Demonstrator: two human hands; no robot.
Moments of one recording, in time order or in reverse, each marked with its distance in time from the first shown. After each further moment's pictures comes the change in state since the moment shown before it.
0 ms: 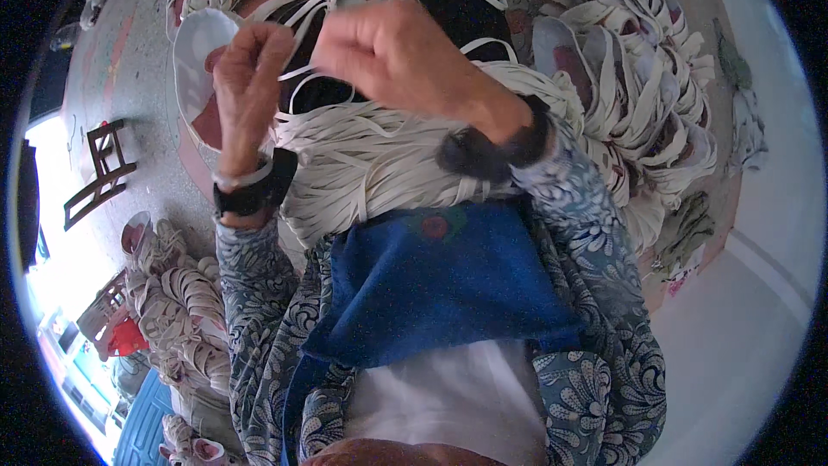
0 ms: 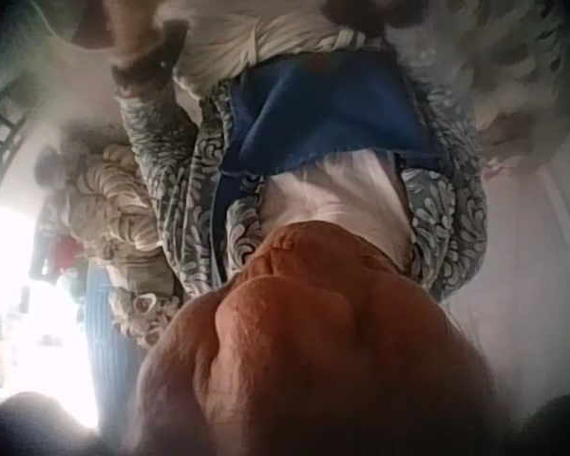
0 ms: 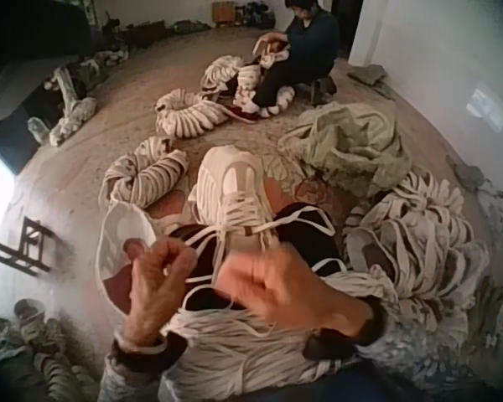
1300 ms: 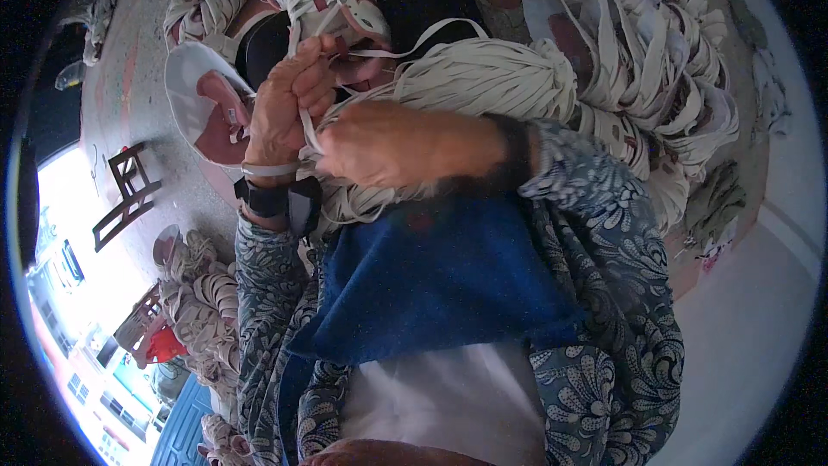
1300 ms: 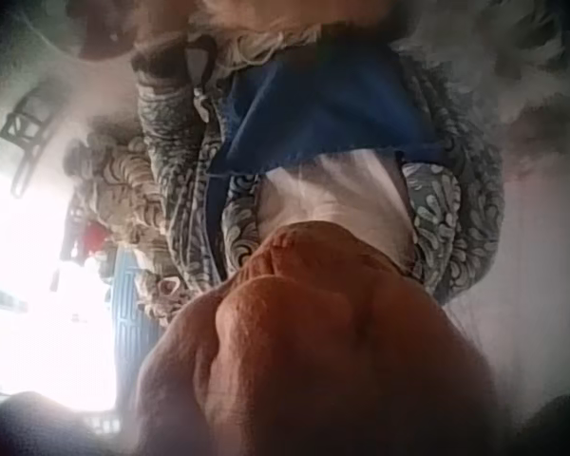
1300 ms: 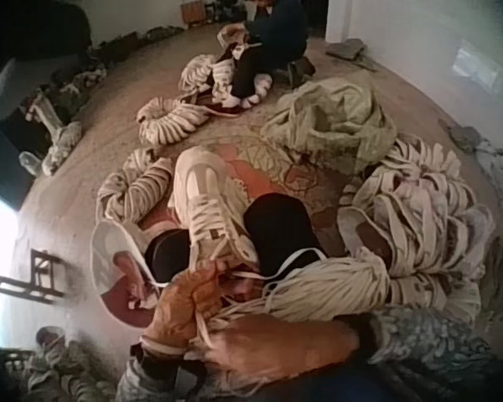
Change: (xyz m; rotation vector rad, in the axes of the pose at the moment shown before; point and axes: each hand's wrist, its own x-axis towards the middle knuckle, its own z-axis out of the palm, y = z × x) left_hand -0.011 -0.009 0.045 -1.083 -0.446 -0.697; right_hand -0.048 -0.003 0.030 -0.157 -0.489 0.081
